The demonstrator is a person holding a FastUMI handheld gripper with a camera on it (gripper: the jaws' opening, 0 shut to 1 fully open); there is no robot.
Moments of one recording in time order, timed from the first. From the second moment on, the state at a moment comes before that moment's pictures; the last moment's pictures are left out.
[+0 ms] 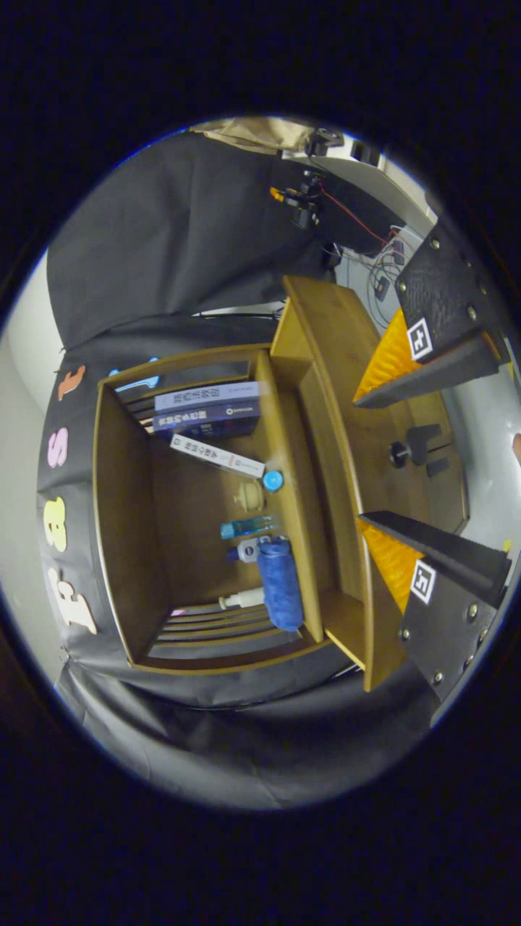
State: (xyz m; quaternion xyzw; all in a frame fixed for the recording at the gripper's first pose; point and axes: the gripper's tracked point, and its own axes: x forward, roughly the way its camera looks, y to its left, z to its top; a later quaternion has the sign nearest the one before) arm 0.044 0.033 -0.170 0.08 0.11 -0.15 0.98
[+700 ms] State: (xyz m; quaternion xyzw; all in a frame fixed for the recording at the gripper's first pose) arm 0.064 0.061 -0.227 0.09 0.15 -0.10 0.98
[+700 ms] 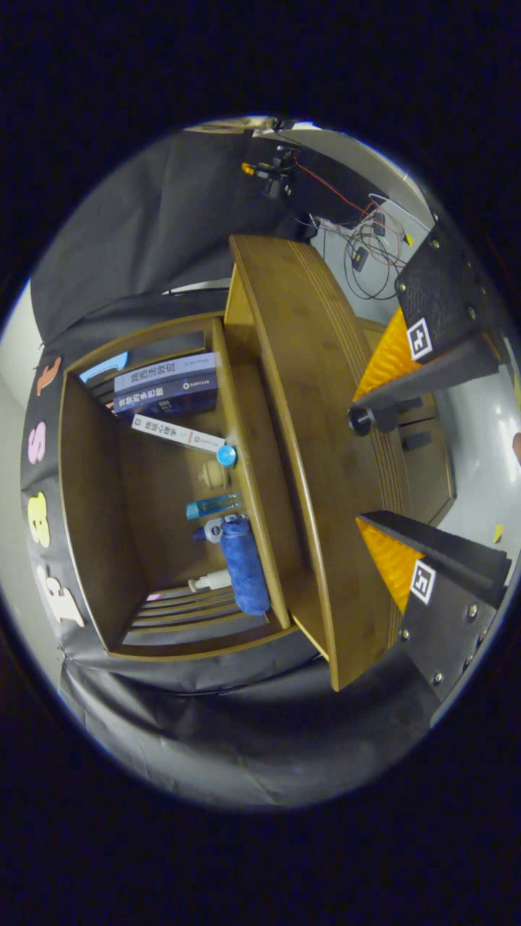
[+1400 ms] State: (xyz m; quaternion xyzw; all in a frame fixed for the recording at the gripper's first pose) arm 0.081 0.052 -0.232 0.02 0.17 -0.13 0.98
